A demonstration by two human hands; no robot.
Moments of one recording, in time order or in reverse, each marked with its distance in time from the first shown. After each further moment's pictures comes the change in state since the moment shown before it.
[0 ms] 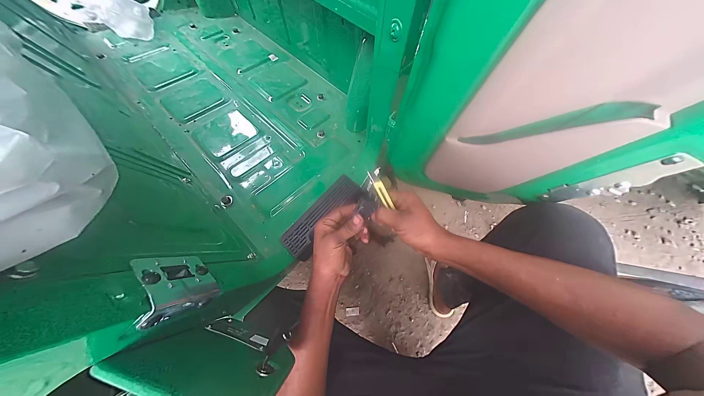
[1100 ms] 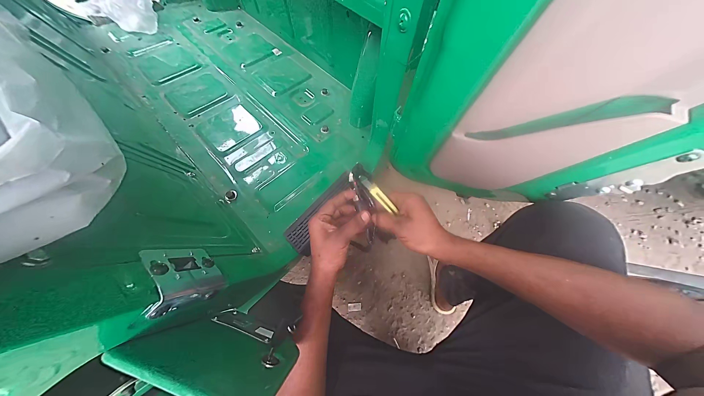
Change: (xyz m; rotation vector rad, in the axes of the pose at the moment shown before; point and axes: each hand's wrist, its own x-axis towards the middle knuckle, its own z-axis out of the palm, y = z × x) left_hand -0.002 0.009 -0.002 0.350 0.073 0.158; right_hand -0.006 -0.005 0.000 -0.382 -0.031 -0.065
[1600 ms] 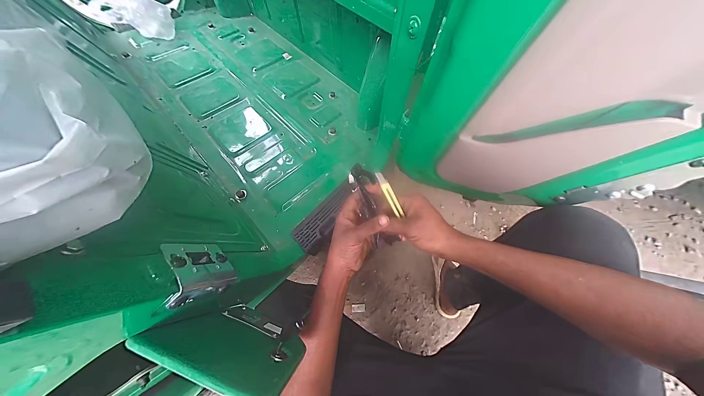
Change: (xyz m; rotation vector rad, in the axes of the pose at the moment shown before) left_hand 0.005 -0.009 0.012 -0.404 -0.221 -0.120; right_hand 0.001 0.005 -0.001 0.354 -0.151 0.025
